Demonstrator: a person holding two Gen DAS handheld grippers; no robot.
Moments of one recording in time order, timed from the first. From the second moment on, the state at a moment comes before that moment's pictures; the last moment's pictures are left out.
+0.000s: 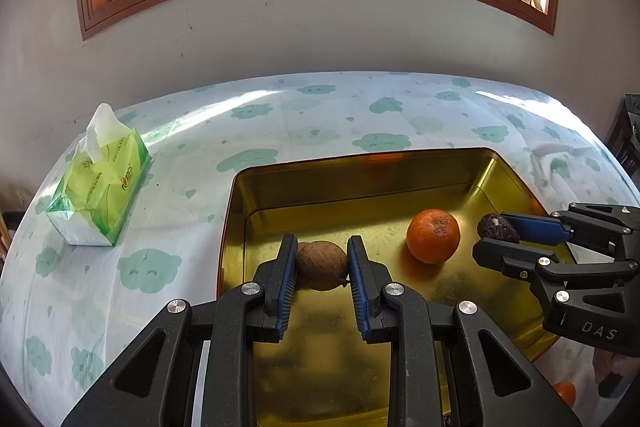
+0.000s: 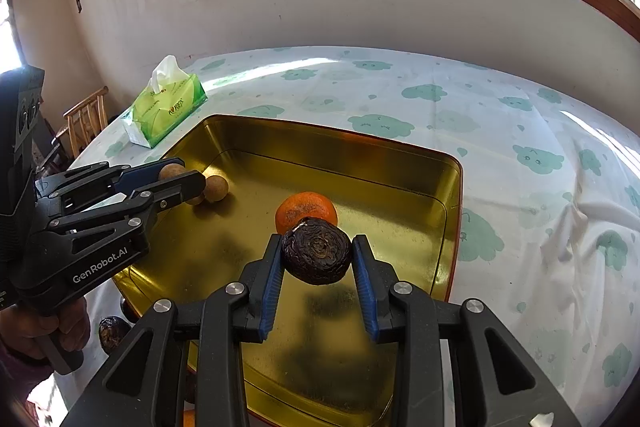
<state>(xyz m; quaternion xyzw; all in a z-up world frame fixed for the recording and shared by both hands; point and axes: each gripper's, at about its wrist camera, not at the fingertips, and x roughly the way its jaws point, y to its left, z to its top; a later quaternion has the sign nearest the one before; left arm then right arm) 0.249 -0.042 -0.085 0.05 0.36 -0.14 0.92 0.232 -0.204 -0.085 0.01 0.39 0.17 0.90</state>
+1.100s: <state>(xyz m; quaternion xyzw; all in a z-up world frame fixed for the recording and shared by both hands) 0.261 -0.040 -0.093 0.05 0.37 -0.13 0.92 0.242 -0.201 -0.093 0.01 0.40 0.17 0.90</state>
